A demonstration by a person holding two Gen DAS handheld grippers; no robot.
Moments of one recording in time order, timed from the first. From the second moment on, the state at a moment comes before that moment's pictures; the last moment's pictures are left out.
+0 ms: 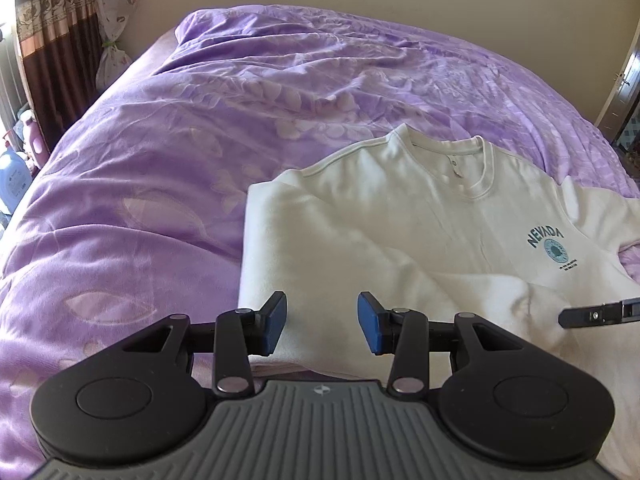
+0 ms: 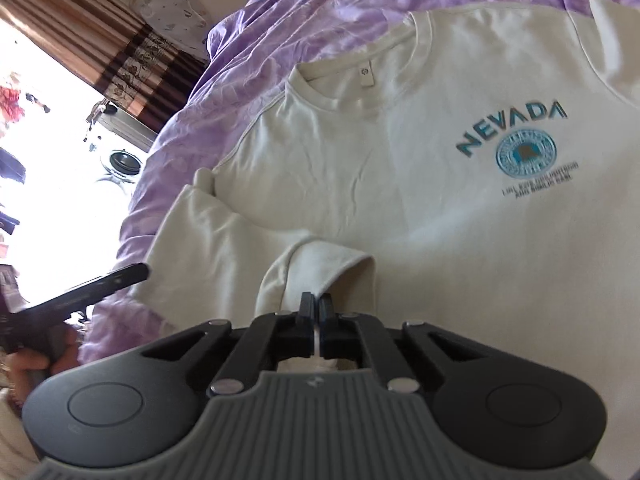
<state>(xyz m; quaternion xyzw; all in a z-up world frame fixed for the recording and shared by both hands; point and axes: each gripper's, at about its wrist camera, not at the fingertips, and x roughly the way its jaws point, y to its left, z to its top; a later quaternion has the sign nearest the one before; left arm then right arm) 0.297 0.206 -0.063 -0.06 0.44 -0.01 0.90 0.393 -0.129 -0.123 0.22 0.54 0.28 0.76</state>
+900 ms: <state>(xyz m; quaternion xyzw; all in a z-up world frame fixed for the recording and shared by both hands) 0.314 0.273 -0.029 -0.16 0.38 0.07 0.91 0.424 -0.099 0.022 0.14 0.41 0.34 0.84</state>
